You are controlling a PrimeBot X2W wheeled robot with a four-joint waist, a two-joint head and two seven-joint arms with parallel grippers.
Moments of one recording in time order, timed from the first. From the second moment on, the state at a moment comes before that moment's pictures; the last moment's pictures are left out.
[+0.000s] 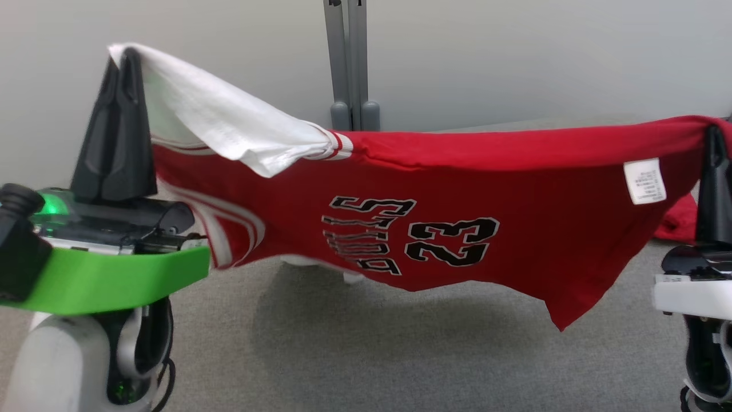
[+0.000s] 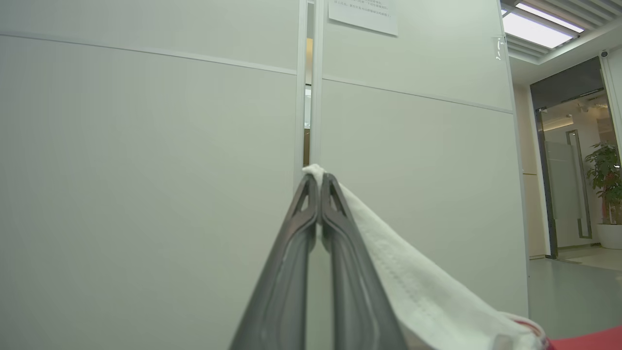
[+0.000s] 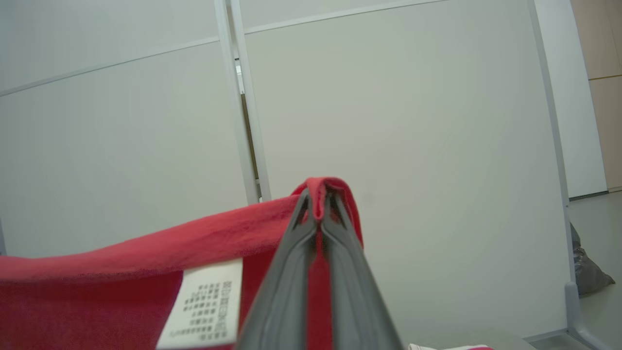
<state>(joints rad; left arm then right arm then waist) -0.33 0.23 -0.19 -0.41 -0.40 0.11 0.00 -0.07 -0.05 -0.17 -0.39 0.28 0.13 -0.04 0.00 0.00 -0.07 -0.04</state>
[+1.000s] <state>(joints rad) -1.33 0.31 -0.24 0.20 -0.27 -0.03 0.06 -1.08 -0.10 -0.07 0.25 0.16 0.13 -0.02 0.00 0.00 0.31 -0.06</state>
